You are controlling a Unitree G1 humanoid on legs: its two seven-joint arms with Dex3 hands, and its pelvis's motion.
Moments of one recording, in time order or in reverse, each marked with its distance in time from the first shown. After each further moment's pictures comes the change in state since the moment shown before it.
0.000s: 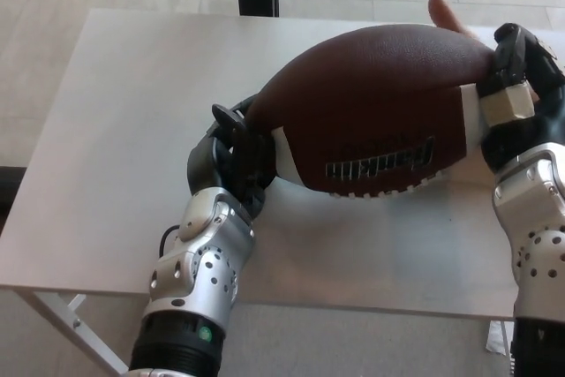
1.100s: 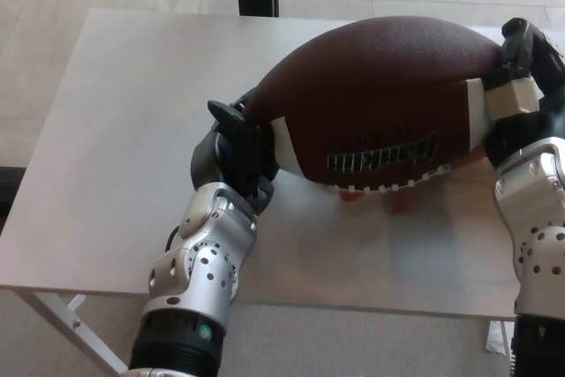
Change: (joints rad) left_arm -0.001 0.000 -0.009 -0.027 -0.105 0.017 0.000; right_arm -0.007 -0.002 0.003 -0.019 0.047 0.001 -0.070
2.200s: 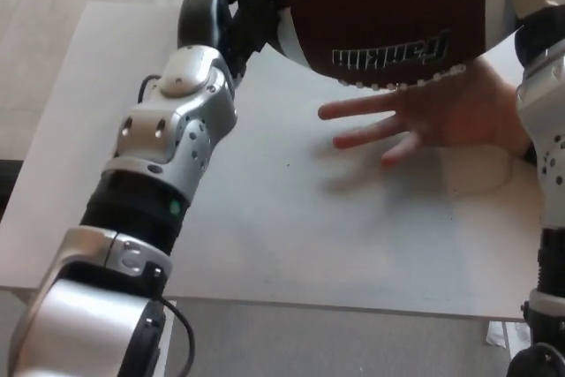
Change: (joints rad) left_arm -0.432 0.301 -0.265 0.168 0.170 0.075 0.005; right_arm -0.276 -0.165 0.044 0.107 -0.058 -0.017 -0.003
